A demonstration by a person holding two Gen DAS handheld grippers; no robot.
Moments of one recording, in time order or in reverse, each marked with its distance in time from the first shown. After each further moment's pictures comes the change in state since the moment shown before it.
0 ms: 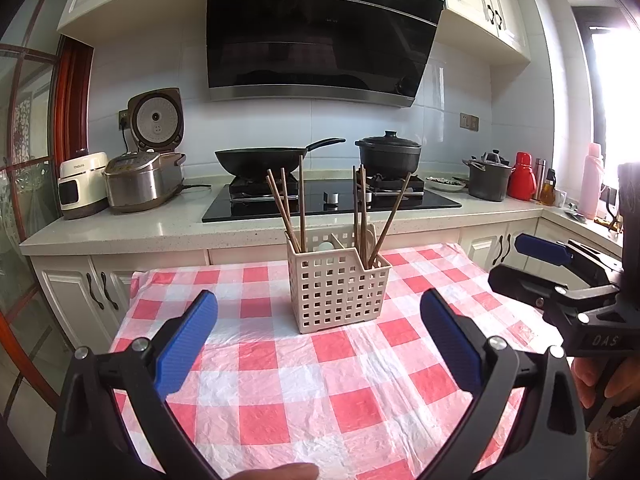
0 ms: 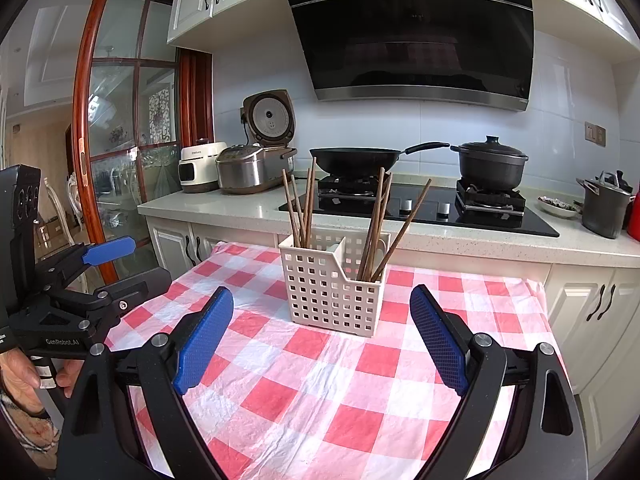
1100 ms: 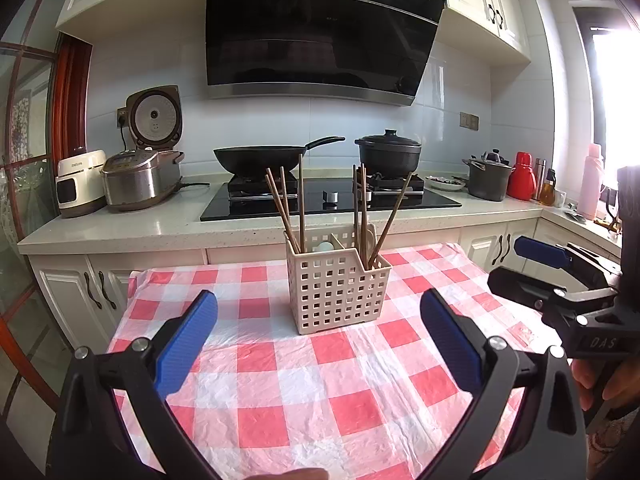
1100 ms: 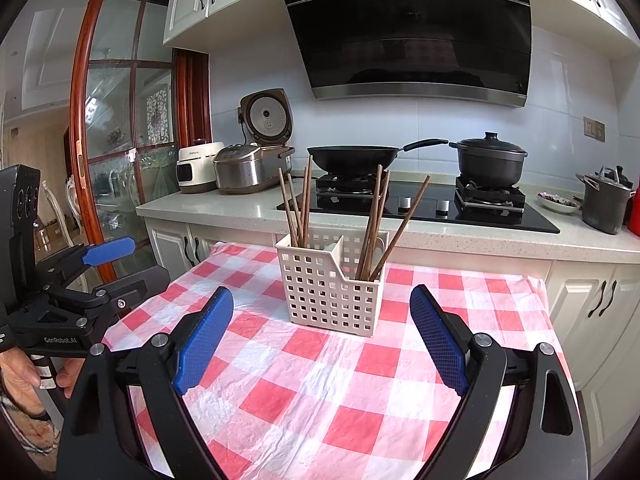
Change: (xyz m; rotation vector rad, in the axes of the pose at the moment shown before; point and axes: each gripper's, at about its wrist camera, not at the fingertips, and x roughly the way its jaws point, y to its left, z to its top) left arm 0.003 0.002 0.003 -0.006 0.007 -0.005; right arm 0.004 -0.001 0.000 0.008 0.002 -0.002
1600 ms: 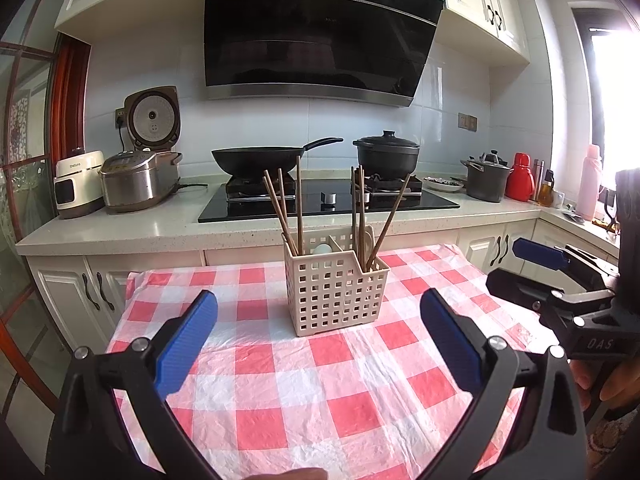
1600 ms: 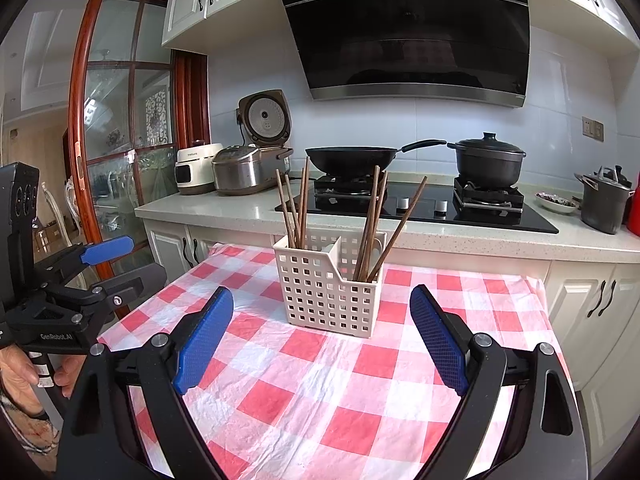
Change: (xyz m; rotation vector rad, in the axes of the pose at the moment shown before) left arm 0.001 0.000 0.003 -0.002 -0.001 -0.007; right arm 0.000 -0.001 0.000 0.003 -0.003 -0.002
